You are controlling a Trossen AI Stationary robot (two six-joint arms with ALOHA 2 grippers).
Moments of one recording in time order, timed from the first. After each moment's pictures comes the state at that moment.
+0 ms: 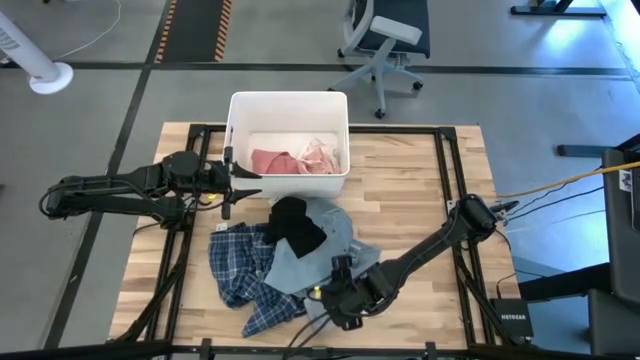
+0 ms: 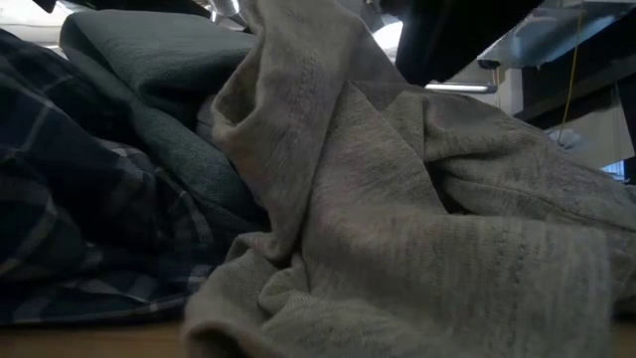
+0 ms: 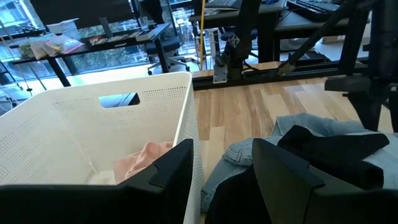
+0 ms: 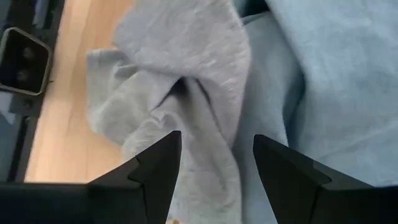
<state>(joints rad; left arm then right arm) 0.14 0.63 0.60 -0.17 0.00 0.18 0.57 2.04 1.66 -0.81 0.24 0.35</state>
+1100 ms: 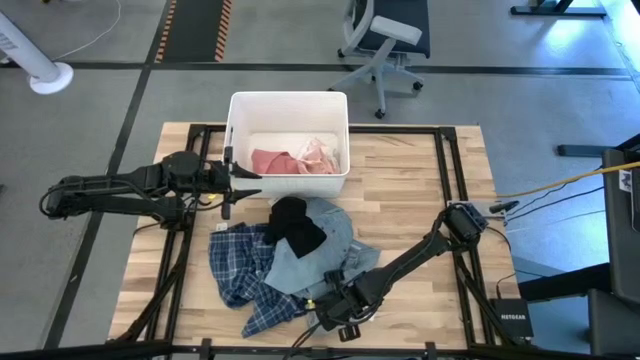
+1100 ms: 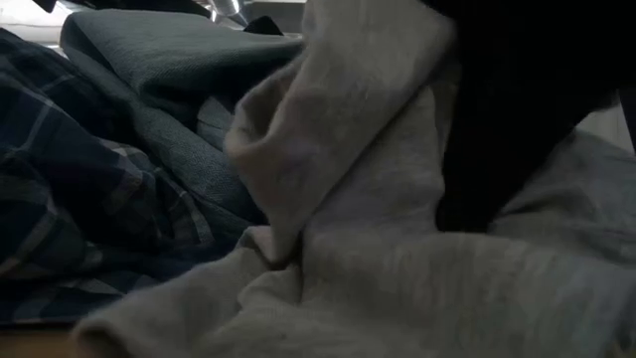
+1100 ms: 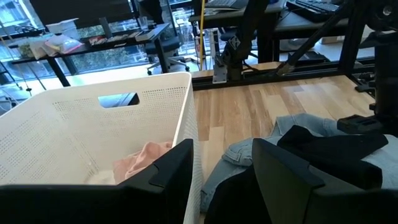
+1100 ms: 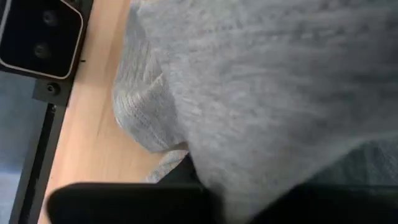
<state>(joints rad) 0.14 0.63 0.60 -0.17 0.00 0.18 0.57 2.18 1.67 -0.69 0.03 0.31</state>
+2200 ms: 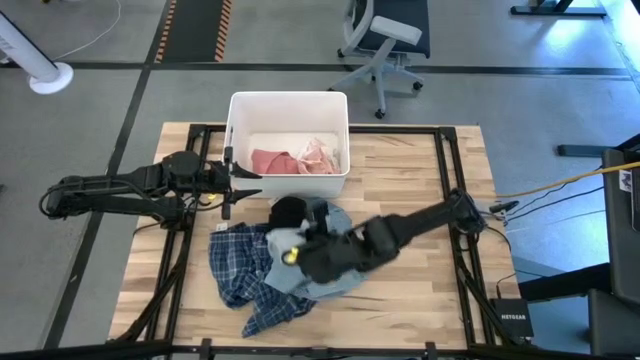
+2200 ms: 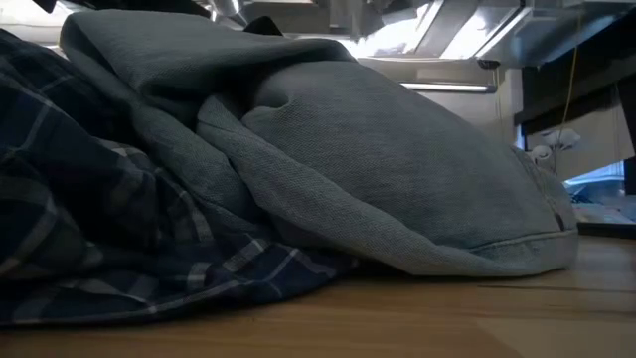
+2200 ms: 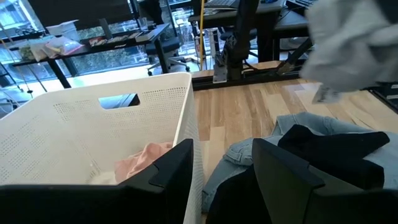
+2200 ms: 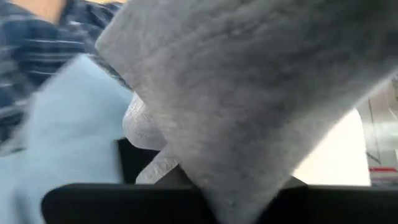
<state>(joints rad) 0.14 0.63 0.60 -0.17 0.00 0.19 0.42 2.11 2.35 -1.14 0.60 -0.22</state>
